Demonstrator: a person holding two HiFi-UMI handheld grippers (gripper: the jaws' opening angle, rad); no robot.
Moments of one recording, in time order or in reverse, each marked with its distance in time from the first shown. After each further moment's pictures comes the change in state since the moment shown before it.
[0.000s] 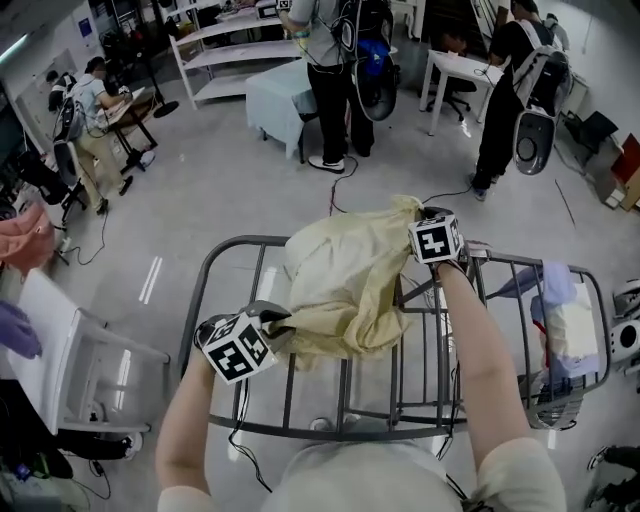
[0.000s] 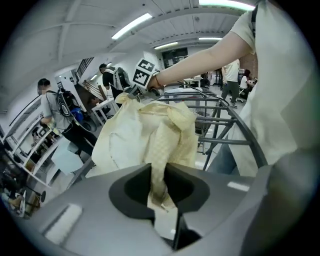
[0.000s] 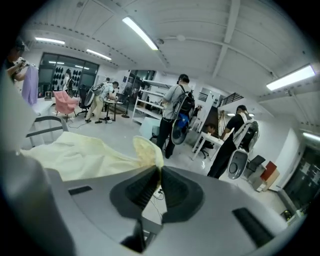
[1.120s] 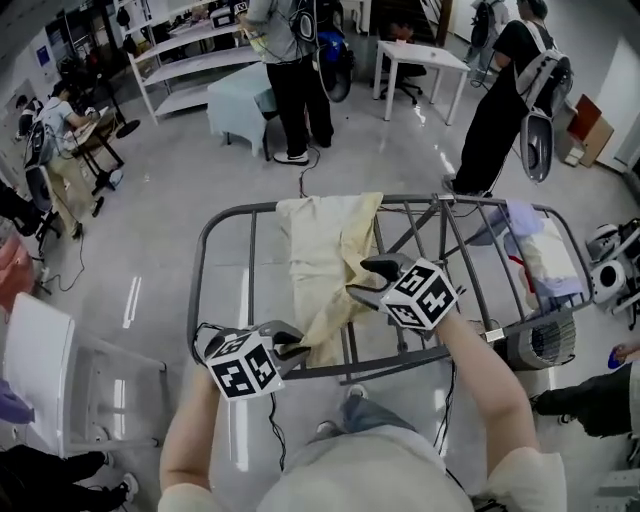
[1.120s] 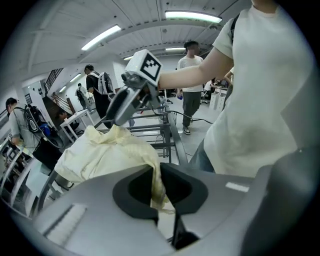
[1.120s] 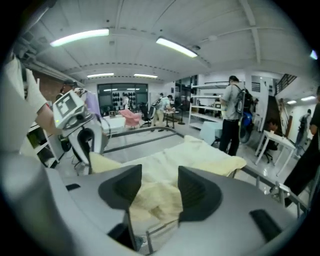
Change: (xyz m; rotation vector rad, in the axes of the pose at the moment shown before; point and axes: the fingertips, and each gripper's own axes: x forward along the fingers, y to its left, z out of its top) left arm -0.063 -0.165 -0.016 0.219 -0.103 -0.262; right arm -0.250 0.253 -0.041 -0.049 -0.096 0.670
